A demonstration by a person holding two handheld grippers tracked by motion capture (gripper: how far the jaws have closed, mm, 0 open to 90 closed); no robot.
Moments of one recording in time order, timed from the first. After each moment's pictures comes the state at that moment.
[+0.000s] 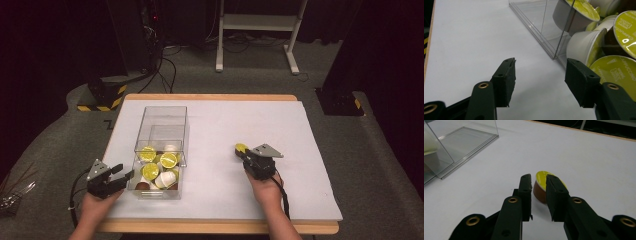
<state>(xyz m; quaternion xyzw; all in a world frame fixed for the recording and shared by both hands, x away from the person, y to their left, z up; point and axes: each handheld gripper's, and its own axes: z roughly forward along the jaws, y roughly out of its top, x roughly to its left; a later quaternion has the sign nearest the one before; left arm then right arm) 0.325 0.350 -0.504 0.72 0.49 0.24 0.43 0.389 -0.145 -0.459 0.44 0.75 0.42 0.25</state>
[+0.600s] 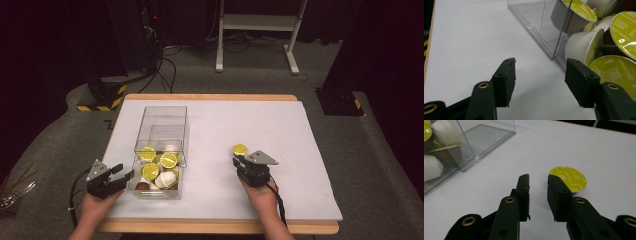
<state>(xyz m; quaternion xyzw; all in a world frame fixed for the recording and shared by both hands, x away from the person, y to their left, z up) 0.323 0.349 -0.504 0.72 0.48 0.24 0.43 0.371 -0.130 -0.466 0.42 0.76 0.44 0.22</state>
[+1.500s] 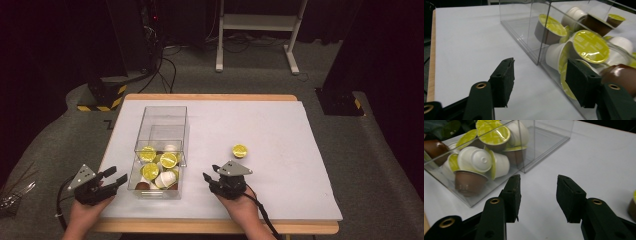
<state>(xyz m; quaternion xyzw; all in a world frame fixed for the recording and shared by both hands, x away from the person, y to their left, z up) 0.289 0.363 -0.480 0.71 0.45 0.24 0.49 0.337 -0.065 -0.461 0.33 0.80 0.47 0.16</state>
